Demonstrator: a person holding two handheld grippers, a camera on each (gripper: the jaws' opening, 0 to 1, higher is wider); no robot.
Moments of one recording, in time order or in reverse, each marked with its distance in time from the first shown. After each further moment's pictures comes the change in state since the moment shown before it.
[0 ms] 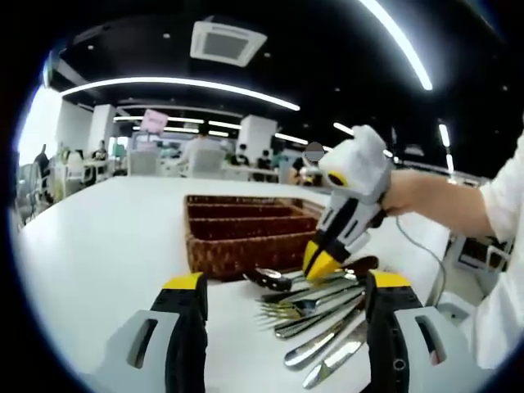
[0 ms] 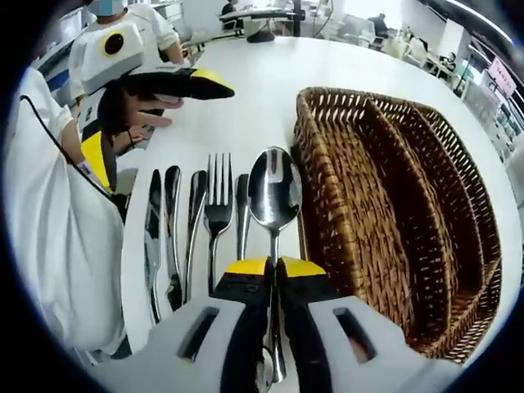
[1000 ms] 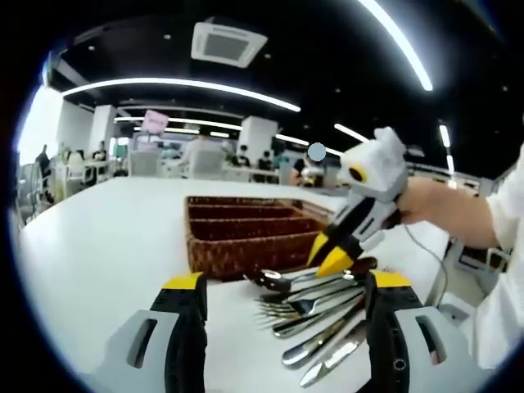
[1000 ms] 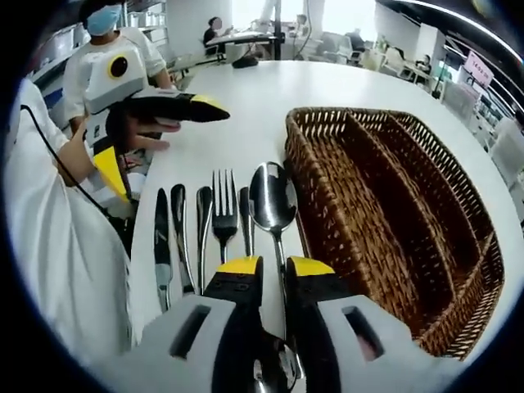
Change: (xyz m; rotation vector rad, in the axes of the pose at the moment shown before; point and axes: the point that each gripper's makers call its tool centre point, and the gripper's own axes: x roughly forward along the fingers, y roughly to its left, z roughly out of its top) left arm -0.003 -0.003 0.001 -0.003 -0.007 0.005; right arm -0.014 0.009 0.006 0.080 -0.127 -0.074
